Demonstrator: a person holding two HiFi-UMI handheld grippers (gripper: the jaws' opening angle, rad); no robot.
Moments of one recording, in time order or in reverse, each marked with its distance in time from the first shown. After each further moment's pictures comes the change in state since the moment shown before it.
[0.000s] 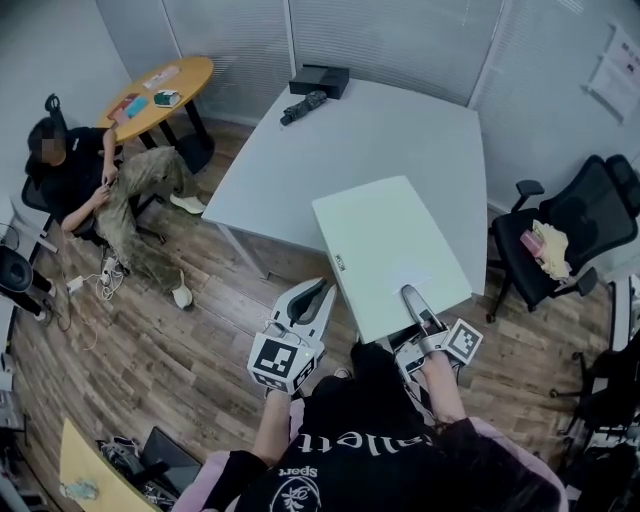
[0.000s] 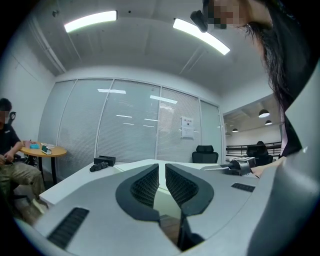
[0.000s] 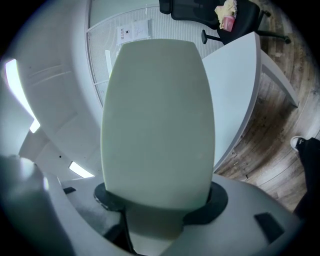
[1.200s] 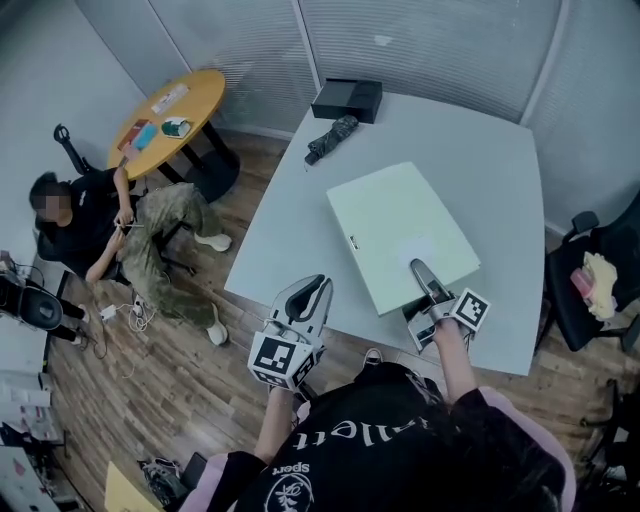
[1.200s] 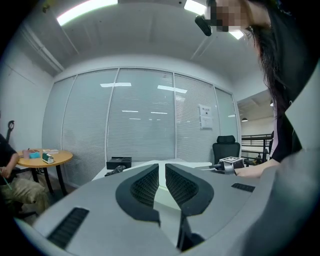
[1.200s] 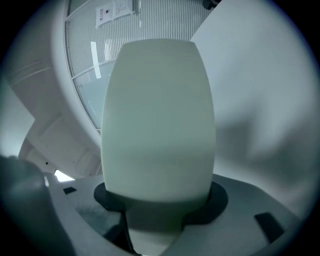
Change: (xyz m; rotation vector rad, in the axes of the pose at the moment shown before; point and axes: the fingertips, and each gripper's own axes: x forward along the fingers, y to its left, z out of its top) left arm 0.163 0.222 0.012 0.045 0.095 0.087; right arm 0.290 -0.082 0.119 0.044 0.038 -0.054
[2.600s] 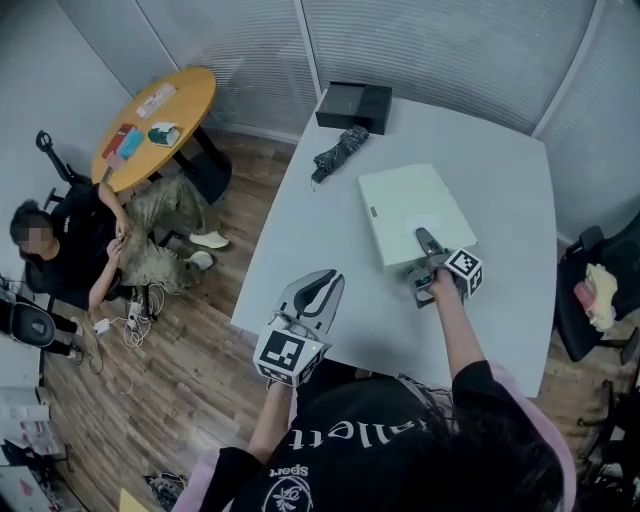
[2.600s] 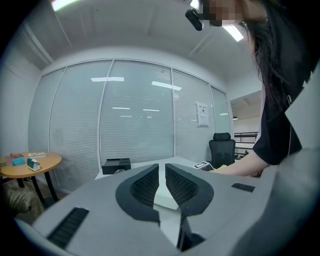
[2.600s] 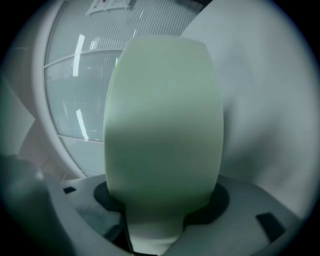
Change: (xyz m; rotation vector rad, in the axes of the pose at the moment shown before) left arm 0.078 0.091 0.012 0.036 0.034 -0.112; right arm 0.167 -0.097 0.094 0.079 -0.168 -0.286
